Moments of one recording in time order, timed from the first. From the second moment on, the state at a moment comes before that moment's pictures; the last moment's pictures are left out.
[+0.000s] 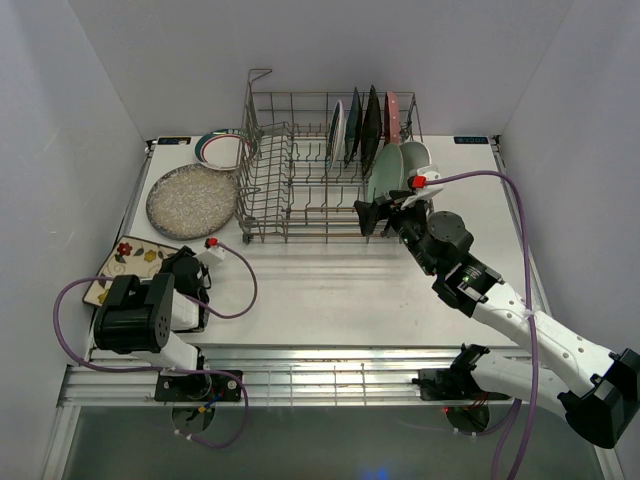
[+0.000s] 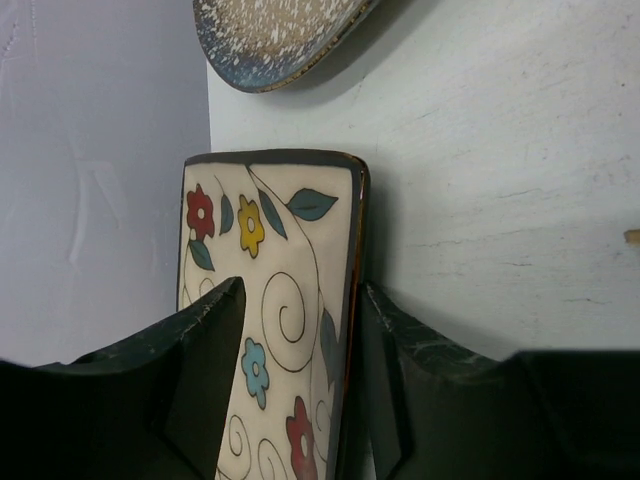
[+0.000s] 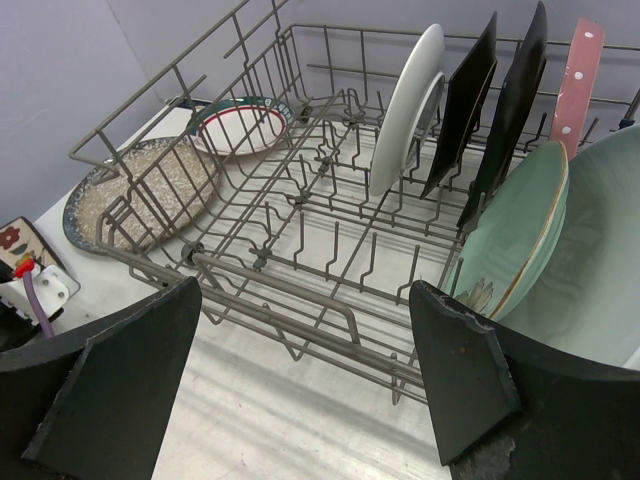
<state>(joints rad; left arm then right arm) 0.03 1.55 0.13 1.04 -0.42 0.94 0.77 0.96 0.81 0.18 0.28 0.15</state>
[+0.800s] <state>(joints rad) -0.07 1.28 0.23 0.62 -0.53 0.88 0.77 0.97 0.81 0.18 0.27 0.15</state>
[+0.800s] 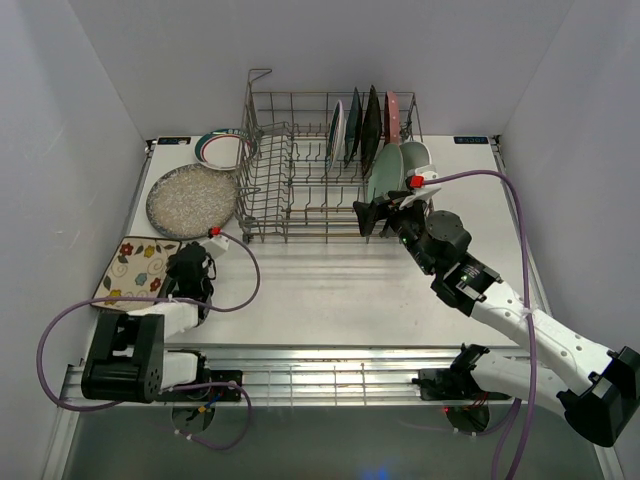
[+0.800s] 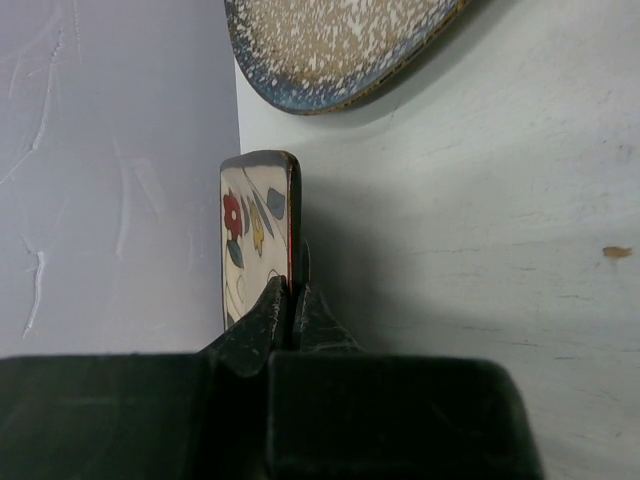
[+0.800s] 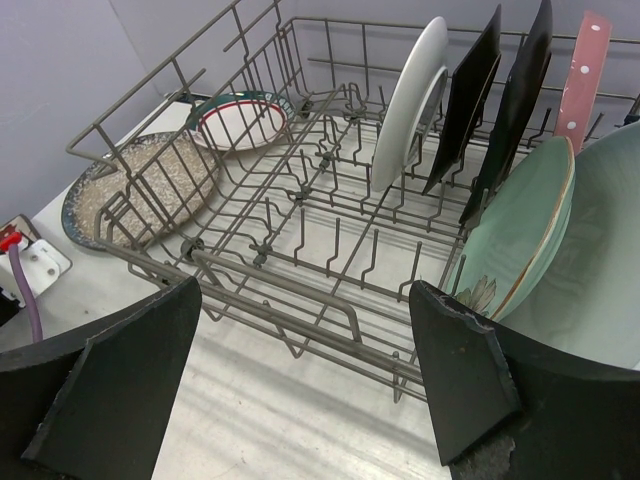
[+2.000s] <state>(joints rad) -0.17 1.10 0.73 -0.27 -0.38 0.51 0.77 1.04 0.84 0.18 0.21 0.15</state>
